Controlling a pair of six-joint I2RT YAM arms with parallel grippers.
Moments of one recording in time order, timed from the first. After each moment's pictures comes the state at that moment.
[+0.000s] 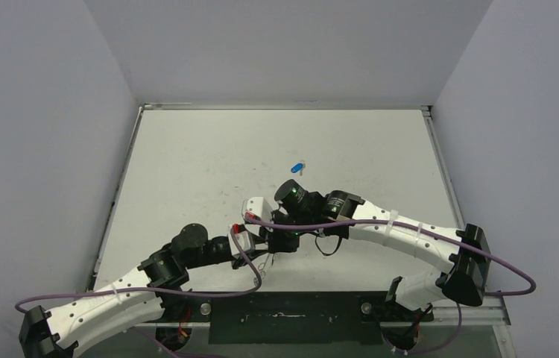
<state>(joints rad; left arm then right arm) -0.95 0.57 0.34 0.03 0.32 0.19 1.08 1.41 1.22 -0.69 -0.40 -0.22</state>
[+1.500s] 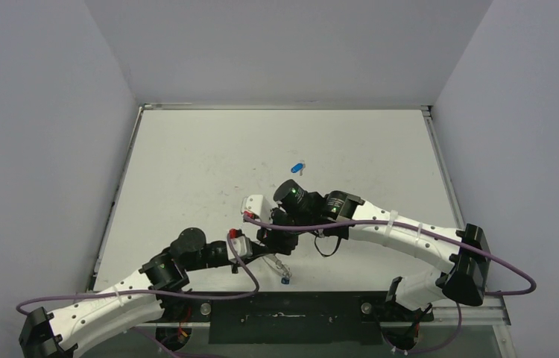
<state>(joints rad) -0.95 0.59 0.30 0.10 0.41 0.17 1.10 1.42 1.23 -0.70 -0.33 -0.21</state>
